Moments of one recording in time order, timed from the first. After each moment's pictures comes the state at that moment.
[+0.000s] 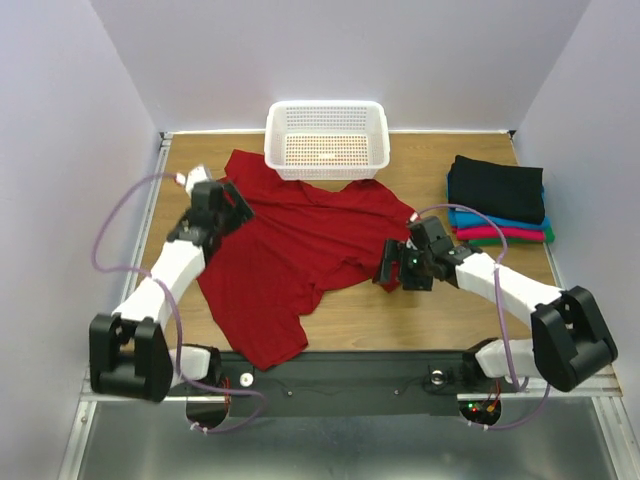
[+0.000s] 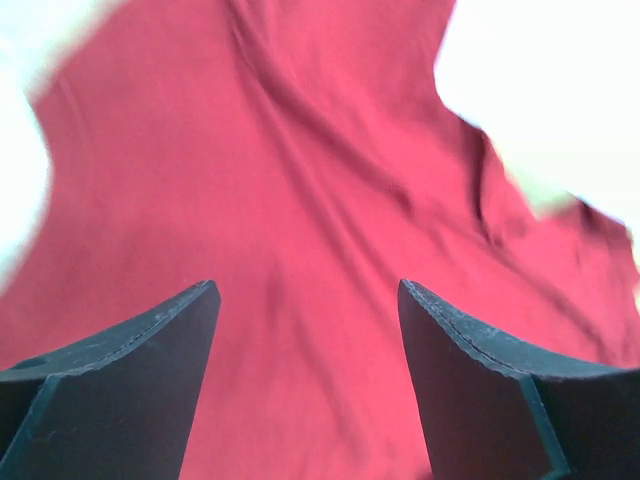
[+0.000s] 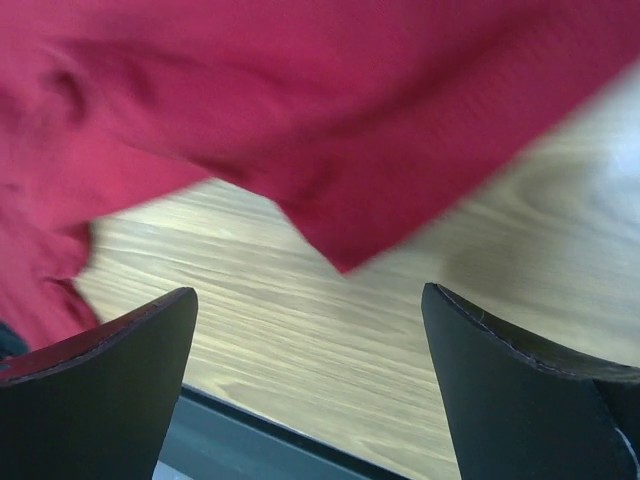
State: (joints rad) left arm -0.13 1.32 0.95 -0.26 -0.15 -0.63; right arm 0.47 1.28 0.66 -0.39 -0.21 0.65
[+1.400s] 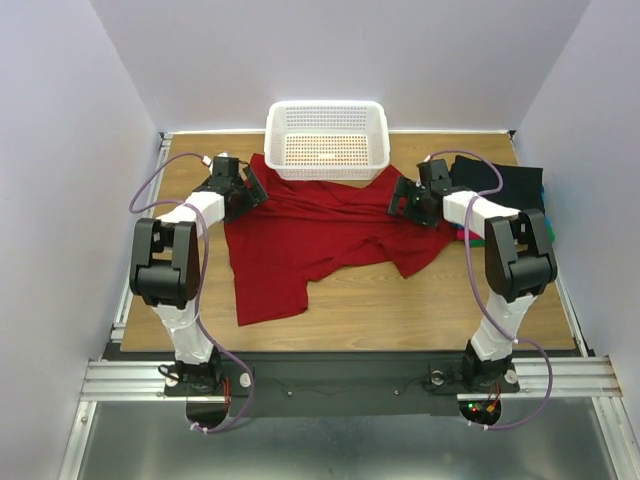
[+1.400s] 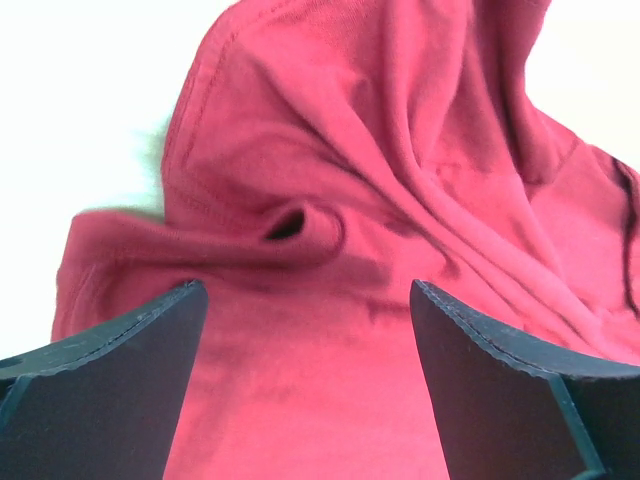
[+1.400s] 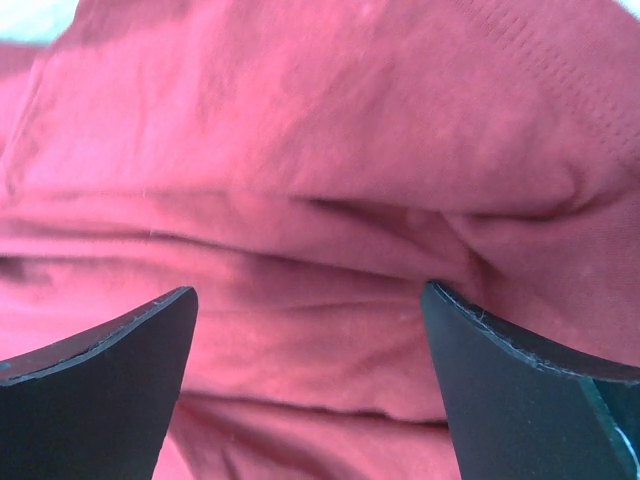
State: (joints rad) left arm -0.12 1.84 1.18 -0.17 -0.02 -0.59; right arm 0.20 1.88 1.21 -0.24 -0.03 0.50
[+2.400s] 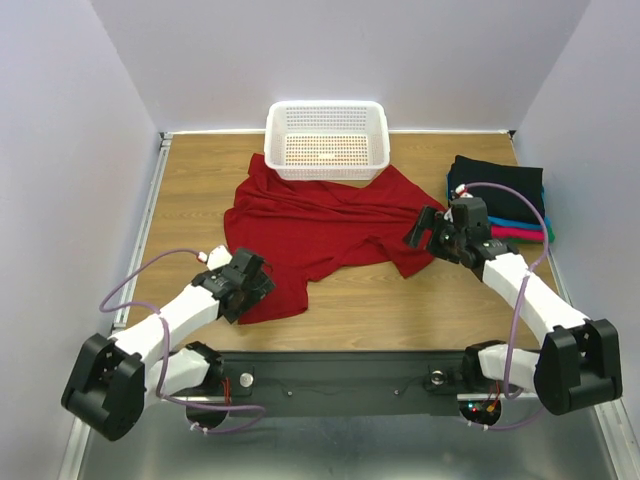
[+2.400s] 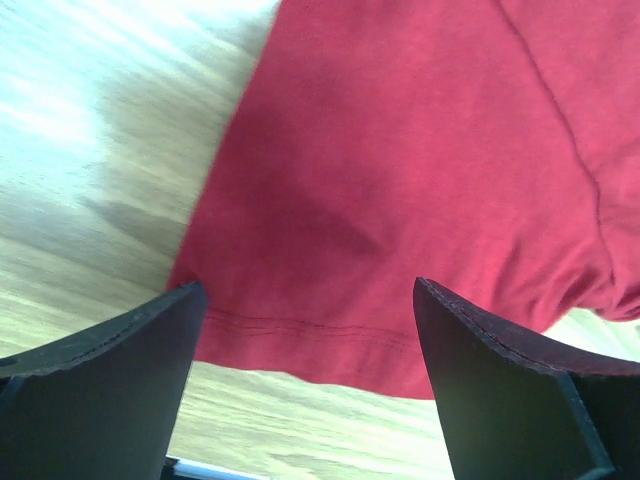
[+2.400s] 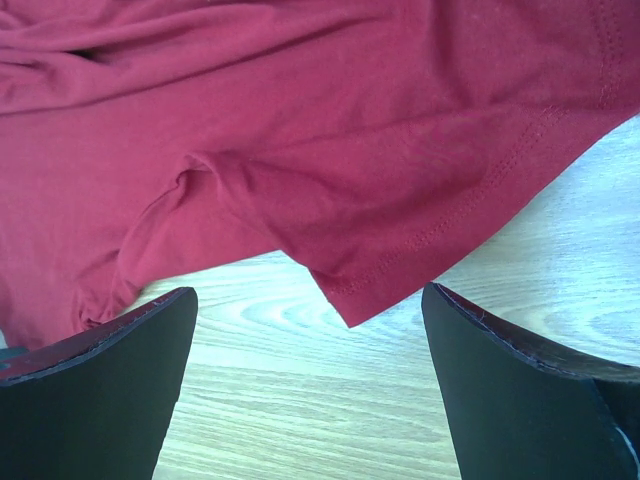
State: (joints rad) left arm -0.53 1.02 0.48 -0.60 -0.29 -1.15; right arm 0.21 1.16 0.74 -0.32 -0.12 0.55
